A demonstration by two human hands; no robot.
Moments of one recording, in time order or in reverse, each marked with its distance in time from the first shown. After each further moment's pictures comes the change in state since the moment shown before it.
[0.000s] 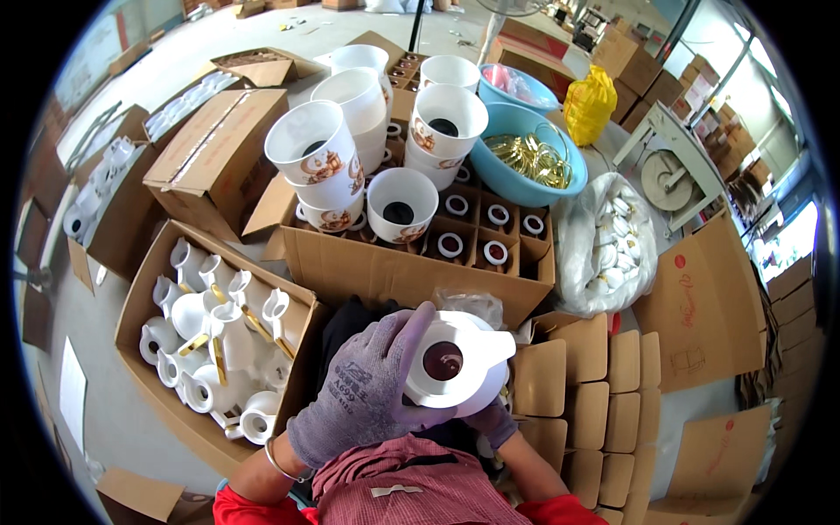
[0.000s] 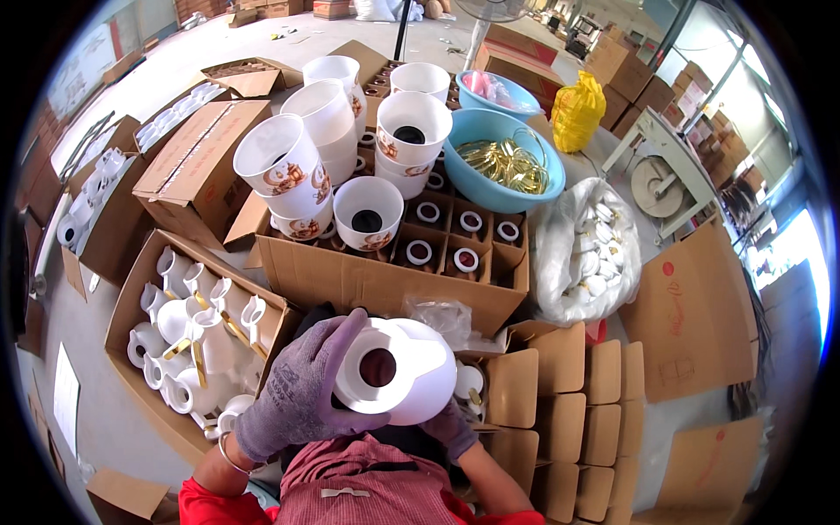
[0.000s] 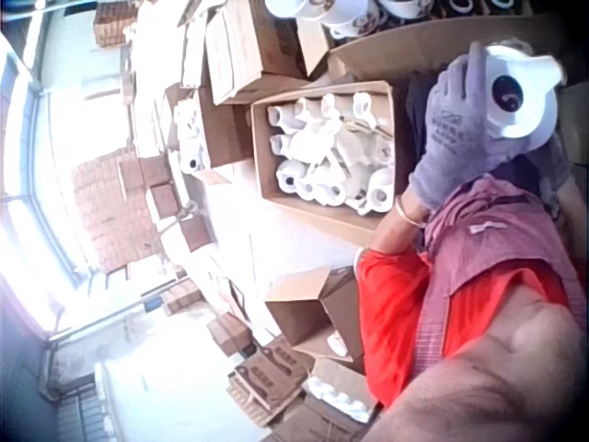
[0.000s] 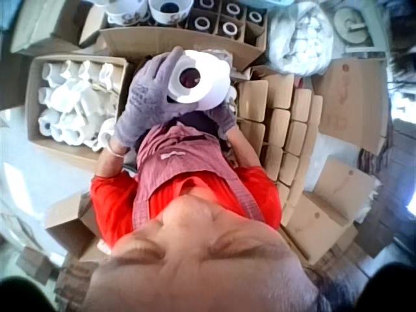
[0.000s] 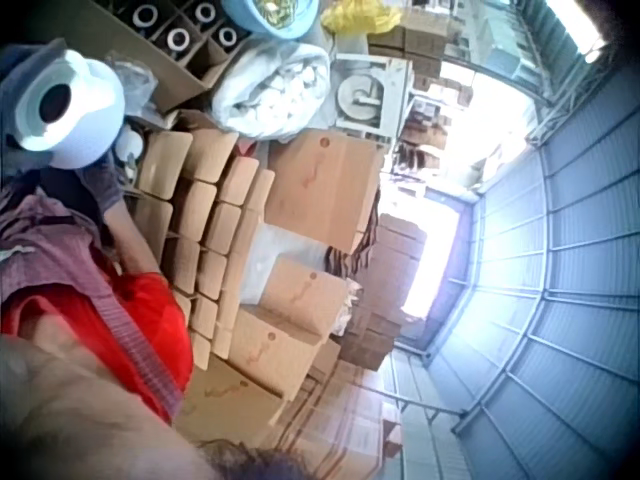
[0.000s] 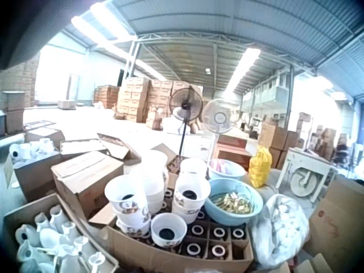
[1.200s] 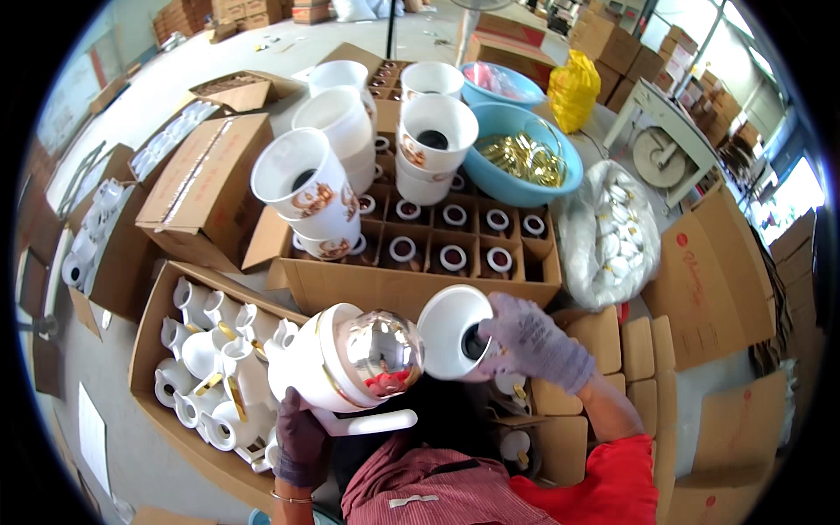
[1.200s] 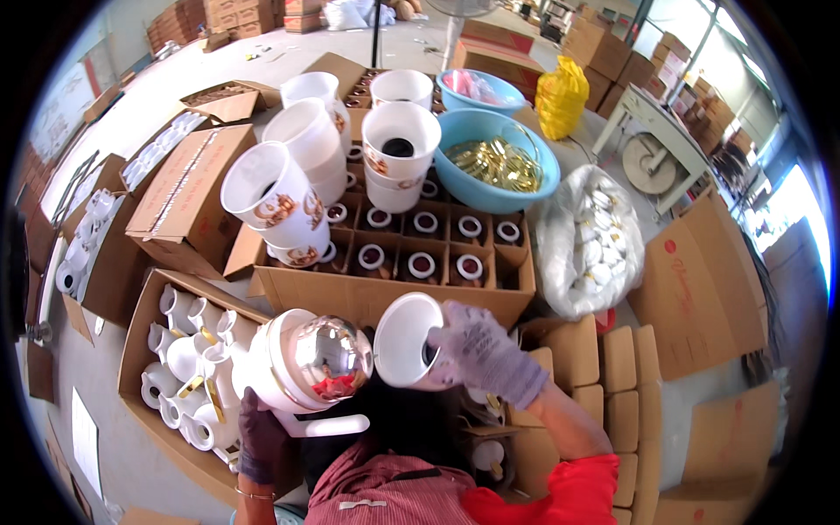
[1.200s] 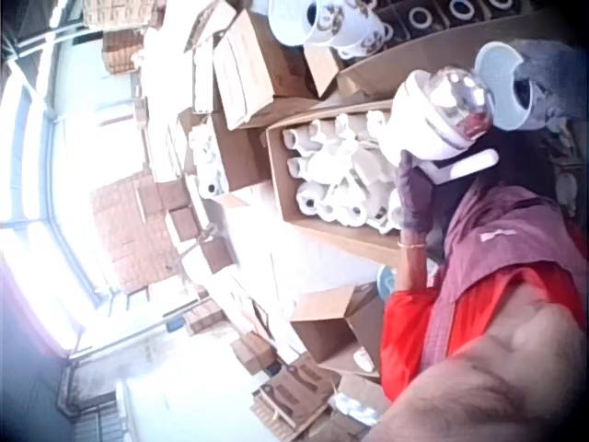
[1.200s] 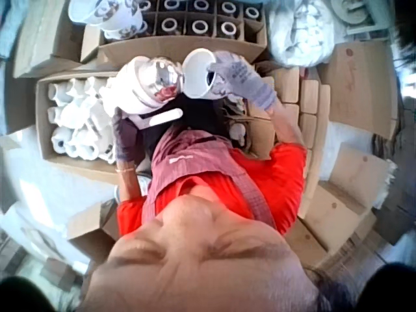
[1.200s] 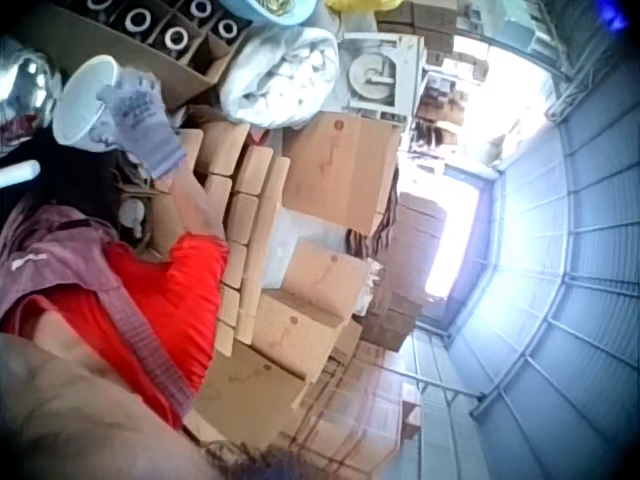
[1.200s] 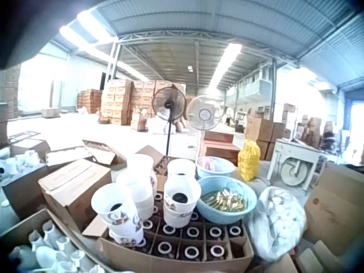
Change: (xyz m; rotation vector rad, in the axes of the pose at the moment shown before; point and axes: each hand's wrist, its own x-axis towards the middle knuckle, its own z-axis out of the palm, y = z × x) left_hand -0.132 -0.122 0.039 -1.515 0.710 -0.692; right_hand 0.109 -0.219 -0.096 -1.003 -0.179 -0.337
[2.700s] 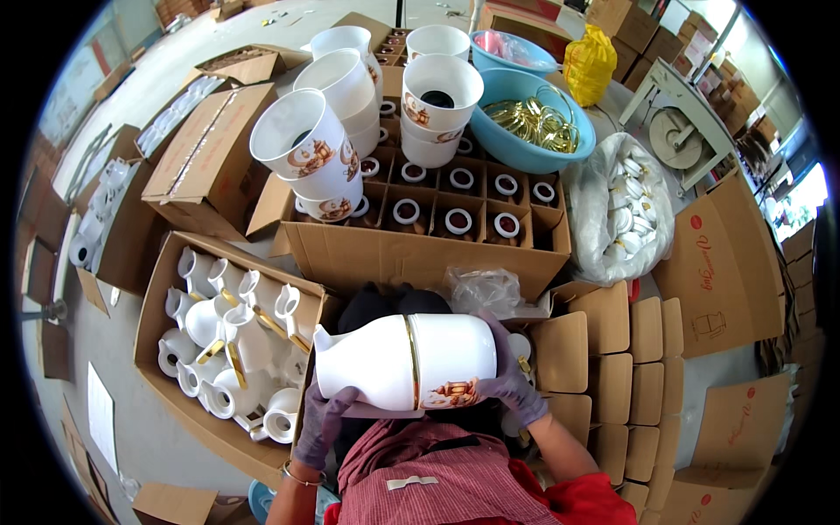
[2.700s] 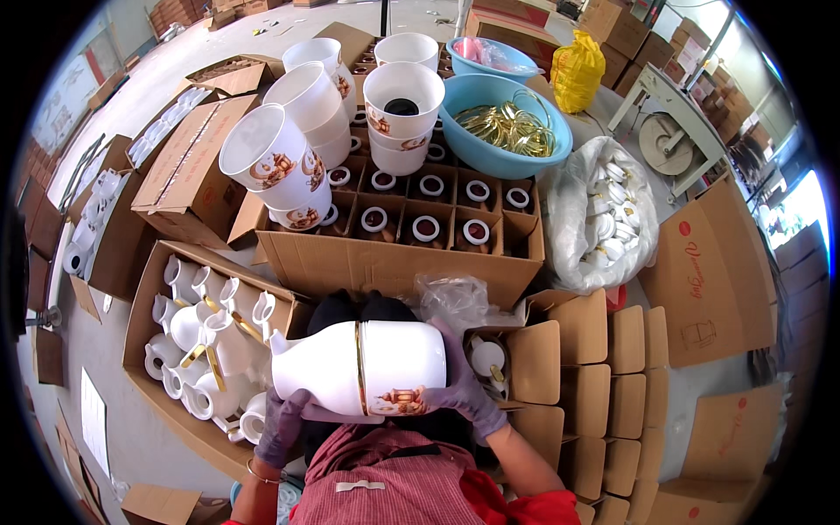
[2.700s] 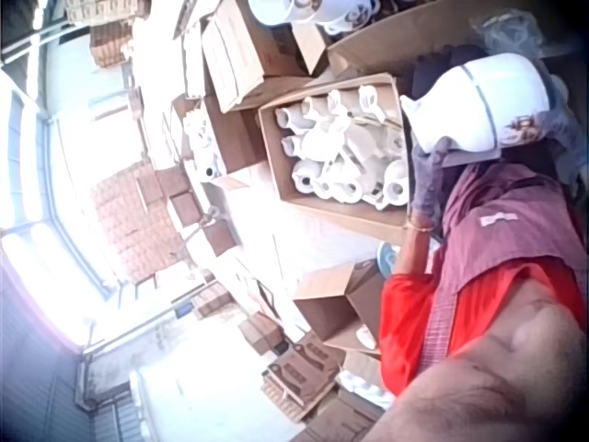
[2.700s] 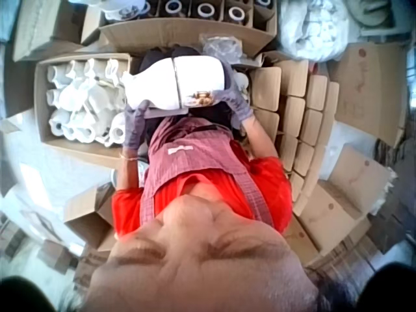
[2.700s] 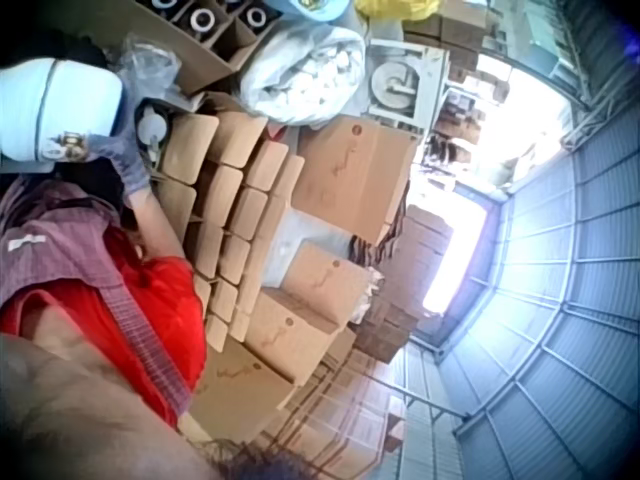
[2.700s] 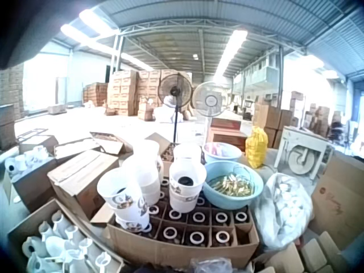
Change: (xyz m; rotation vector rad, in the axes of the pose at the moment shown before) left_hand -0.035 -0.023 0.007 0.801 -0.017 -0.079; right_hand -0.067 -0.039 0.135 1.724 0.310 0.239
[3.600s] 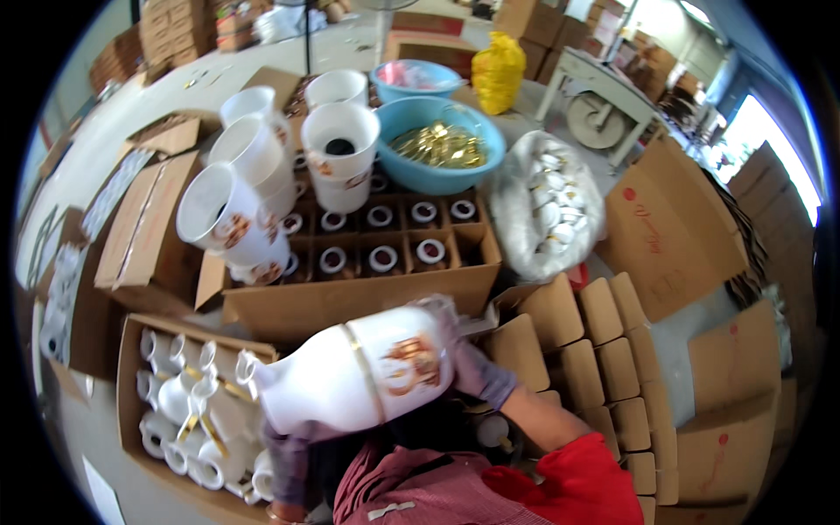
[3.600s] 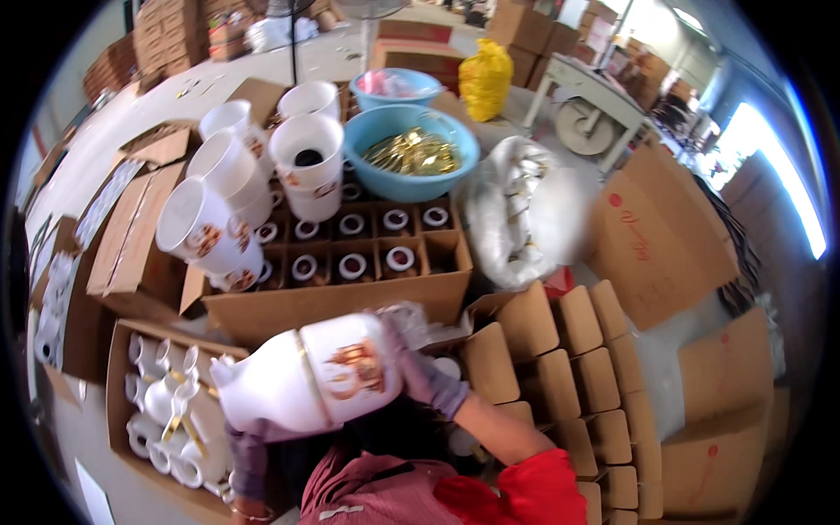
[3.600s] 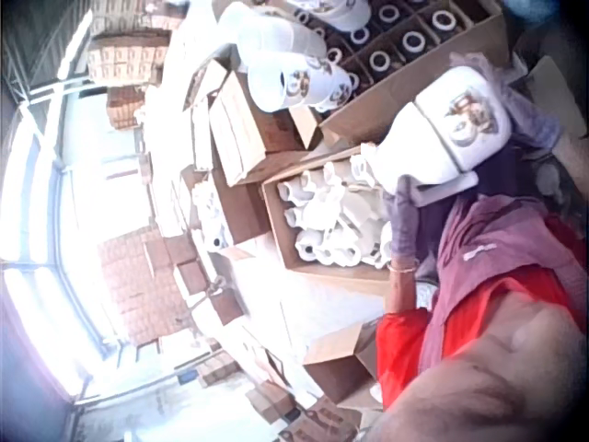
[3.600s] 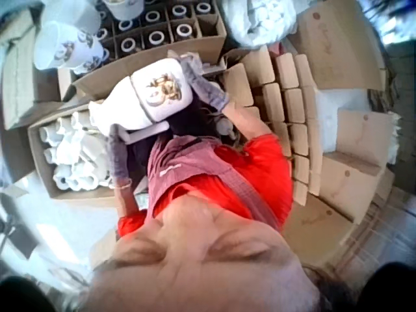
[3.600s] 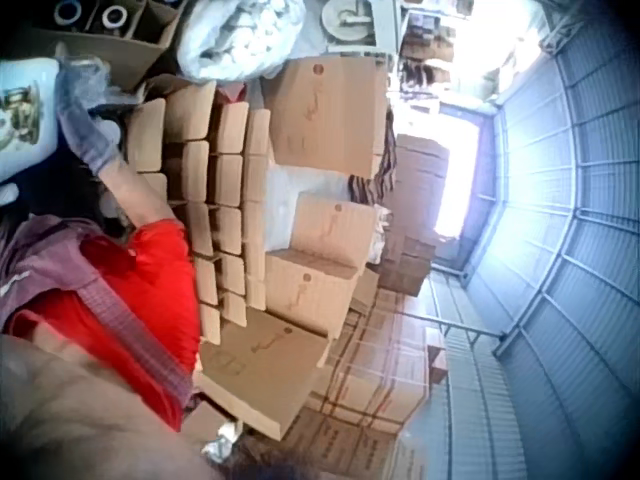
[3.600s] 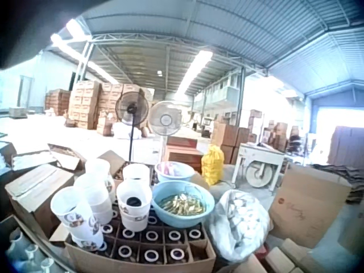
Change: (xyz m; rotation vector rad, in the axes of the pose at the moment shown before) left_hand 0.028 0.010 0.001 0.015 -0.030 0.162; right_hand 0.041 -0.062 0.006 0.005 0.058 -0.002
